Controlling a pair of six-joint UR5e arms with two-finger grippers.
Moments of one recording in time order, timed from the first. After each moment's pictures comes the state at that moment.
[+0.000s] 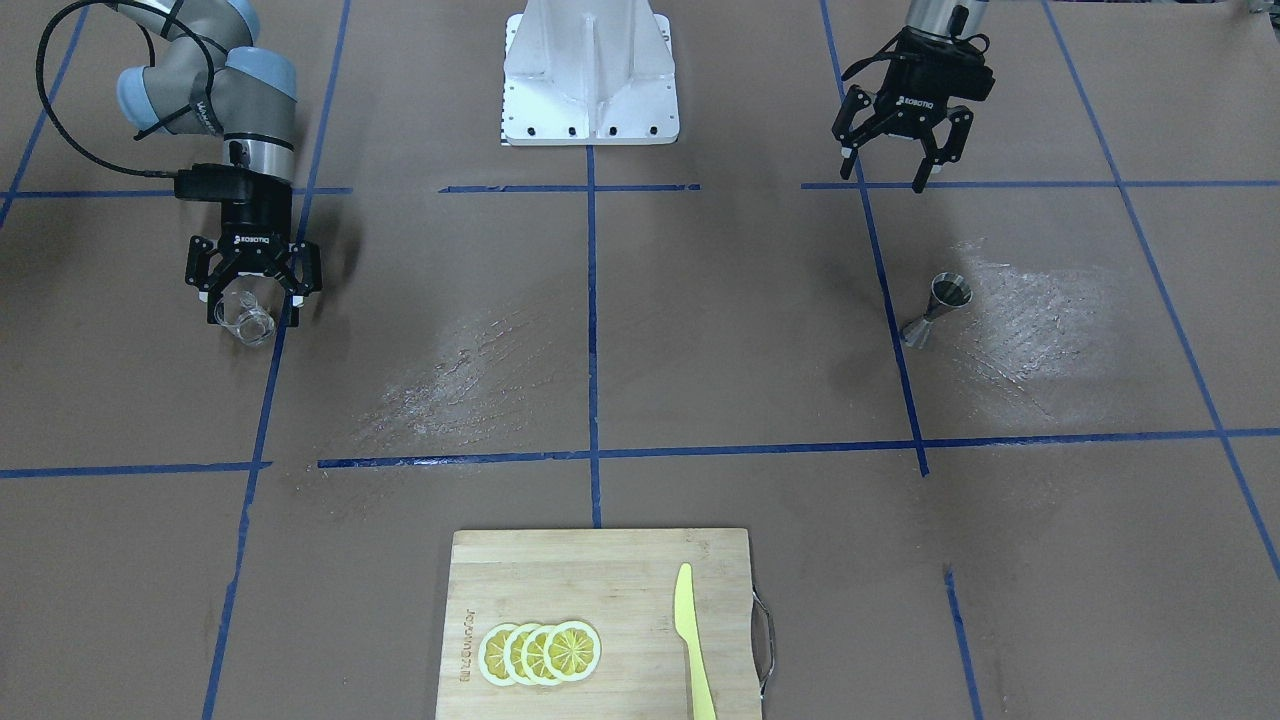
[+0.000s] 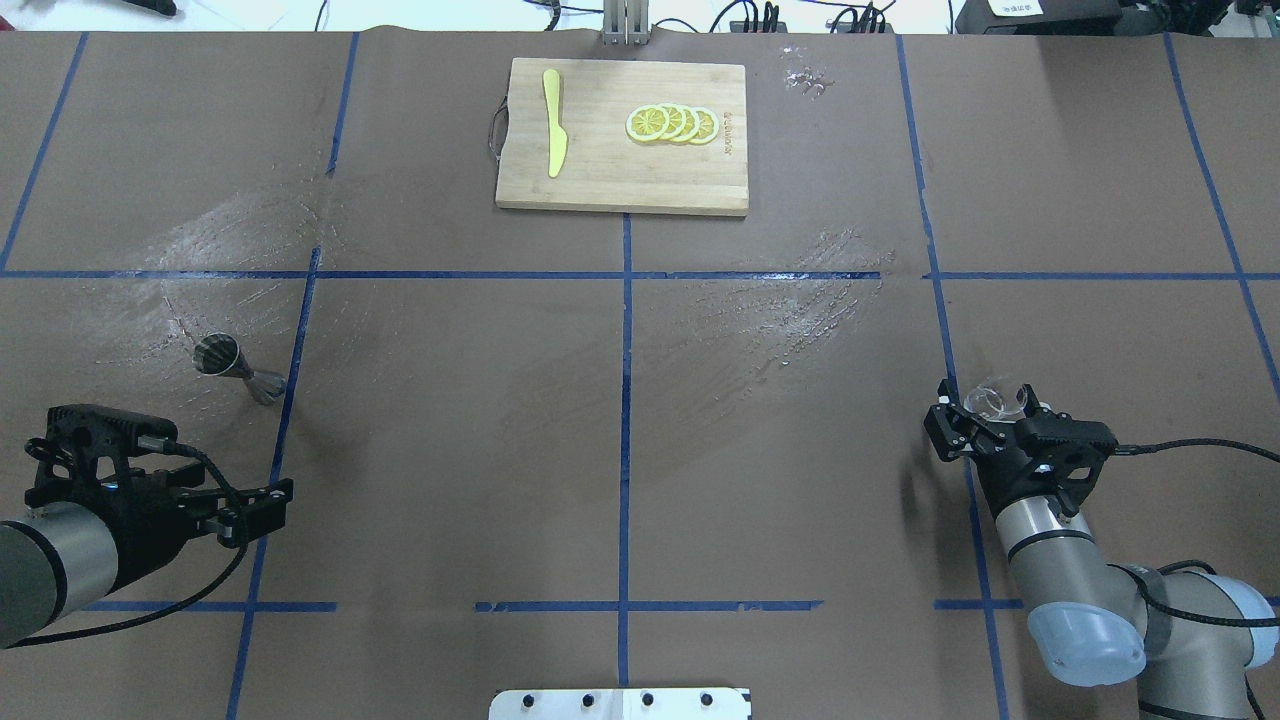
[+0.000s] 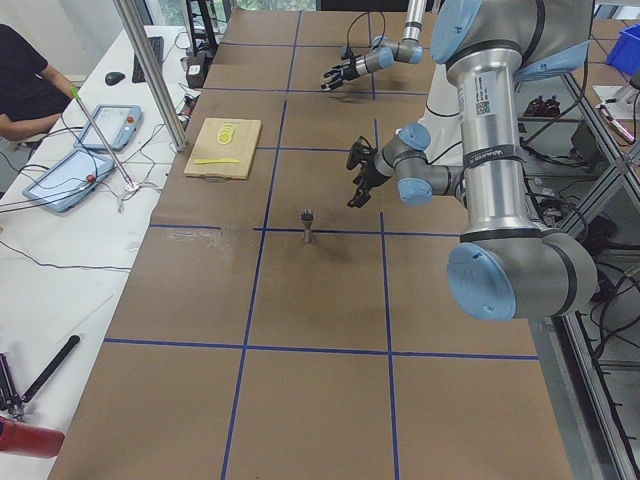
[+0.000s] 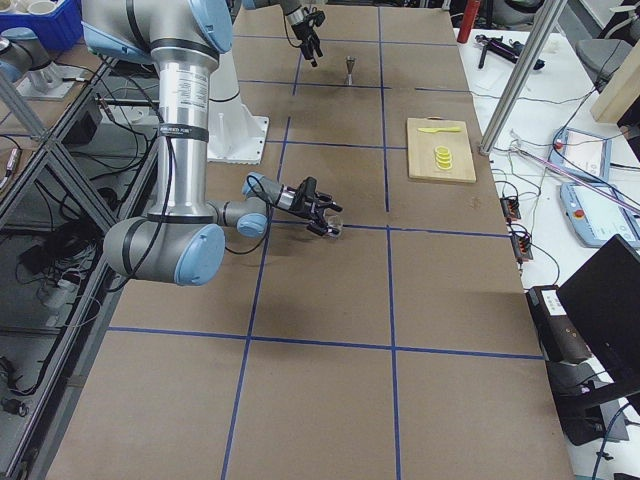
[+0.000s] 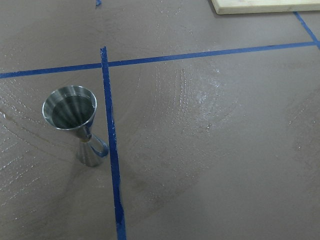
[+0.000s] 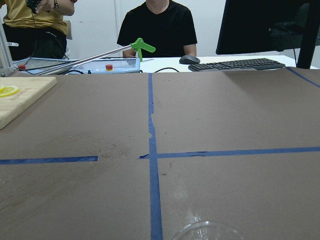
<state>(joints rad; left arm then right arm) -0.24 -1.29 -2.26 -2.19 -1.28 -1.21 0.16 -1.68 1.72 -0.81 0.56 1.51</state>
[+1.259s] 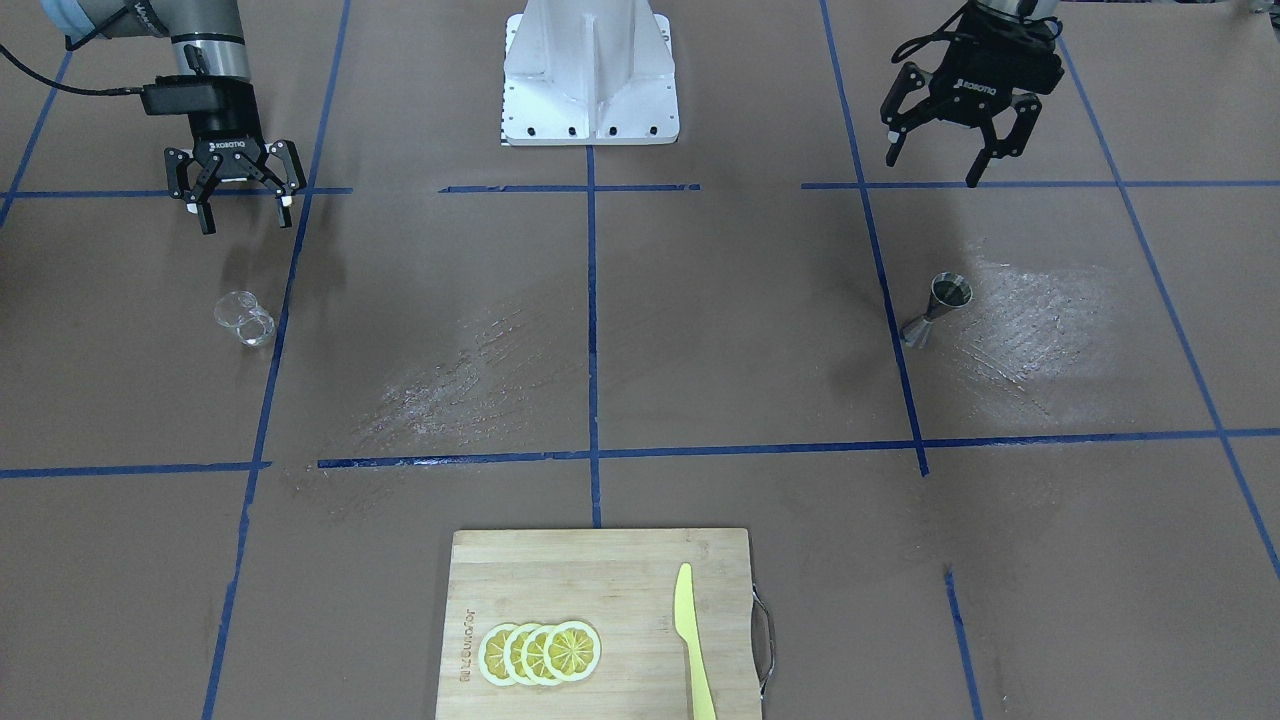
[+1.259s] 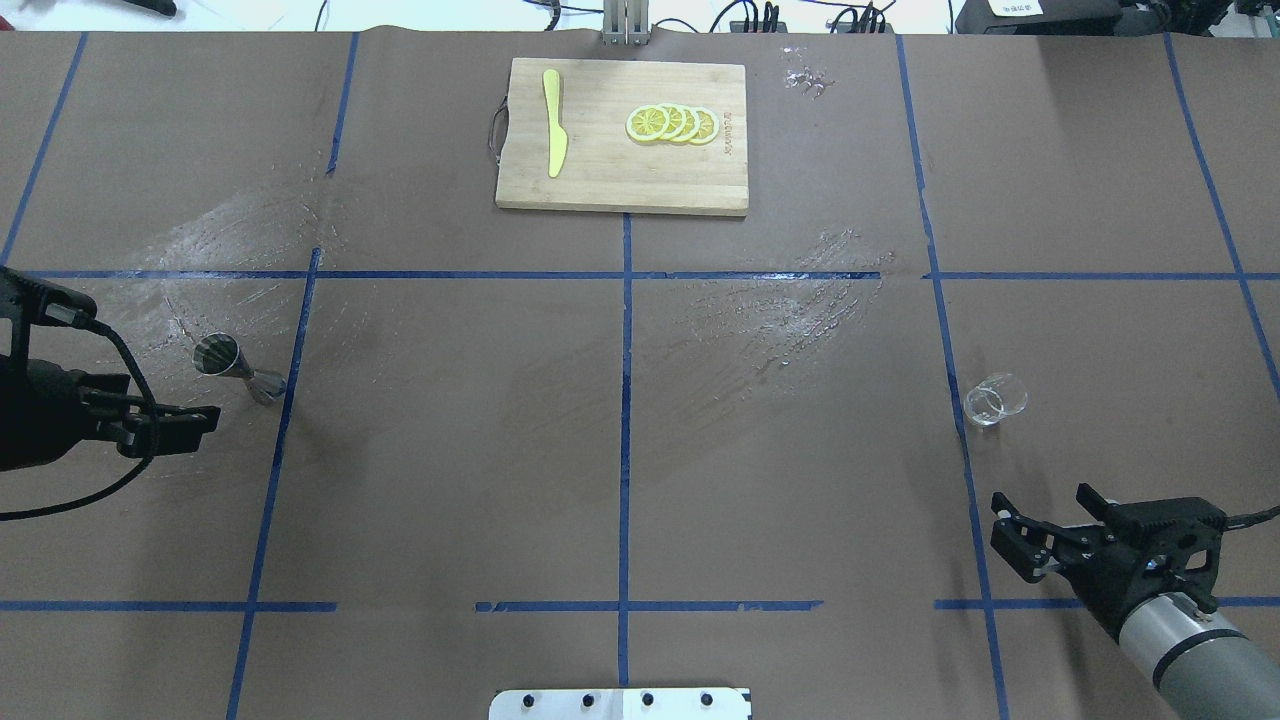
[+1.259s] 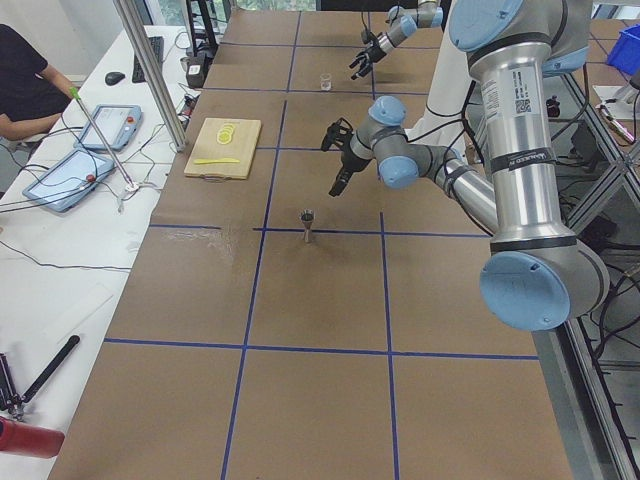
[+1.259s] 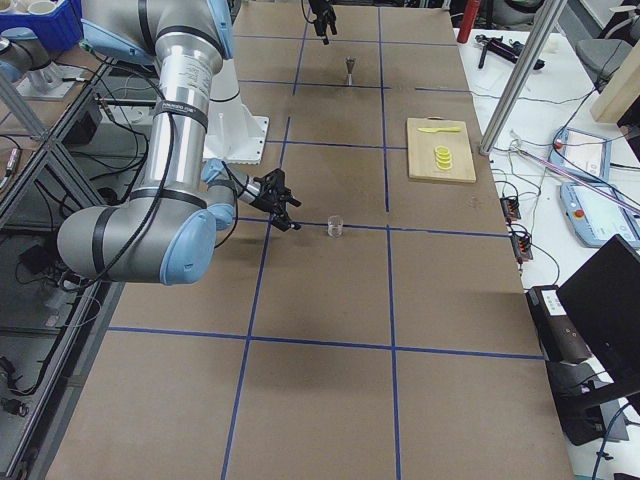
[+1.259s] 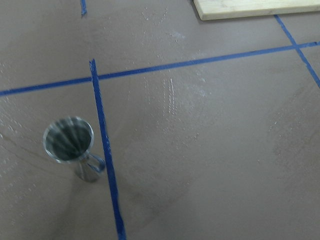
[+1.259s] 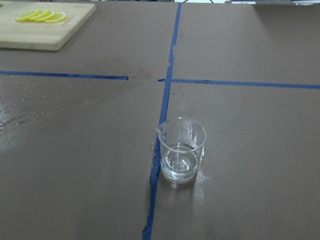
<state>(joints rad) -0.64 -1.35 -2.35 -2.02 -1.73 -0.84 -0.07 -2.06 2.10 -0.81 0.74 1.53</state>
